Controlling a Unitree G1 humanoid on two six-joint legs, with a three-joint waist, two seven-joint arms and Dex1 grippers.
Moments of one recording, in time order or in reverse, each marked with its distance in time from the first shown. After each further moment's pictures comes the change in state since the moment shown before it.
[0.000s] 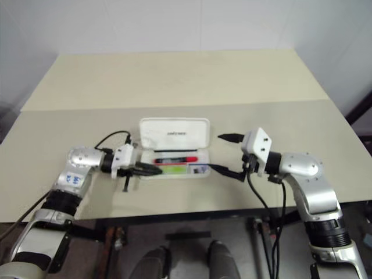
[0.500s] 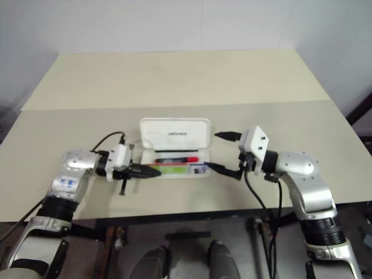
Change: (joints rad) left arm 0.052 0.004 0.090 -0.130 -0.110 0.074 0.018; right arm -0.014 0.031 0.005 0.003 -0.003 -0.003 0.000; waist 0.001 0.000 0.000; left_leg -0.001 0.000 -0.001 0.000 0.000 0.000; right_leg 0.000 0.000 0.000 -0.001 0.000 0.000
